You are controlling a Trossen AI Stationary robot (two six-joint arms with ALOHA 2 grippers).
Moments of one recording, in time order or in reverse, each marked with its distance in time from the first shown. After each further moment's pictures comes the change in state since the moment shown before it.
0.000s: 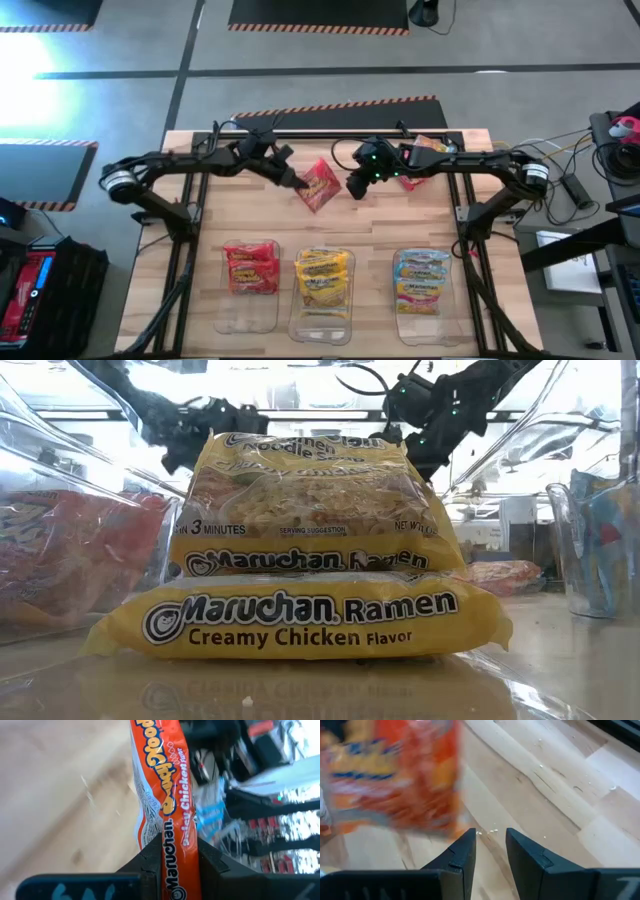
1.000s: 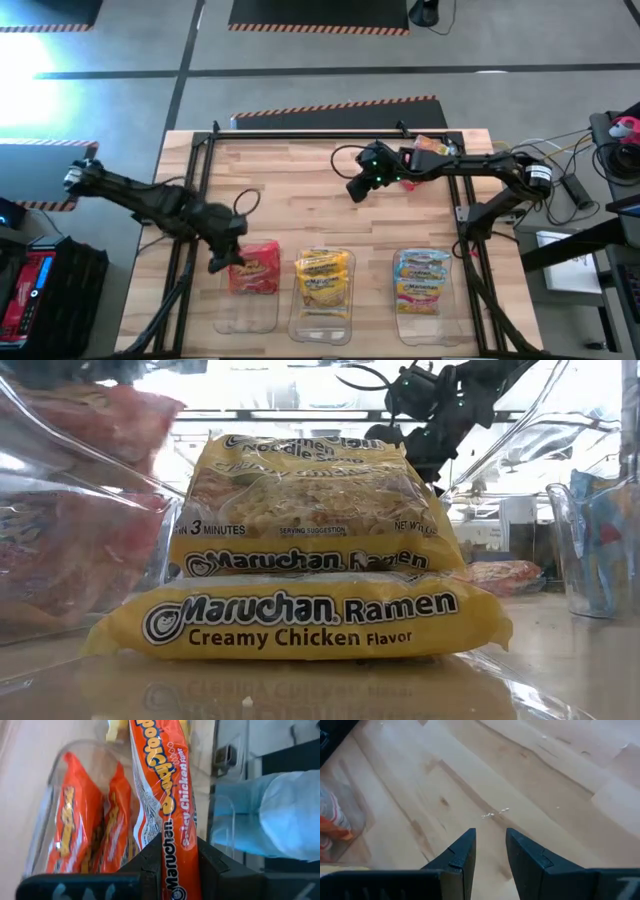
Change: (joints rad) left arm -0.831 -0.586 0.000 -0.852 -0.419 0.028; right arm 0.043 -0.029 0.000 -0.077 0.008 0.192
